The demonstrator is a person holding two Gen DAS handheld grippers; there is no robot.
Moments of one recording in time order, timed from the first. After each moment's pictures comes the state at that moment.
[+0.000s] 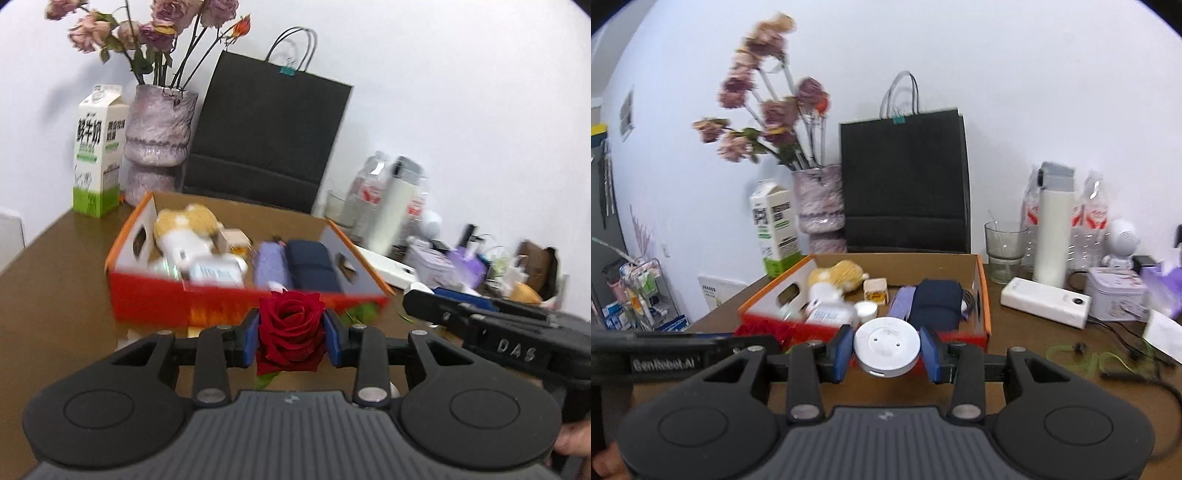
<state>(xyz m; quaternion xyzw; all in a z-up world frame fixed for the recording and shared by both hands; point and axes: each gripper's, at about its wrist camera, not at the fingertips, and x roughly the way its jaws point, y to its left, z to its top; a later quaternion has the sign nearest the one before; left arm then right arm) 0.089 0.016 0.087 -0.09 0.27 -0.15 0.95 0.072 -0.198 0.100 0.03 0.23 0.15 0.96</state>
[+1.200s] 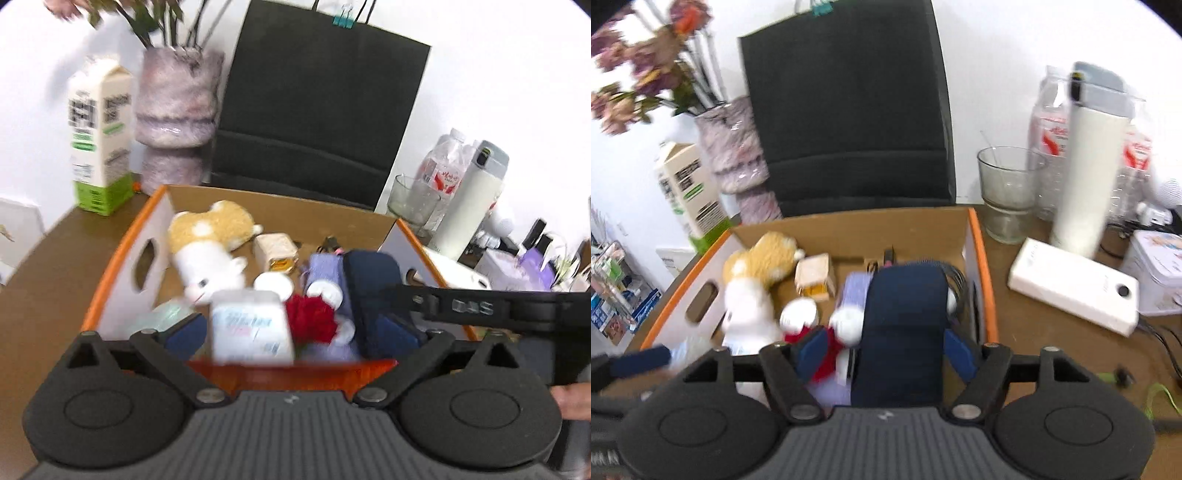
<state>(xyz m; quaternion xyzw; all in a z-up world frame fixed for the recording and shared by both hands) 0.182 0.001 0.078 -0.07 0.33 -0.08 0.94 0.230 -0.195 0.071 0.05 0.37 0.11 0.92</state>
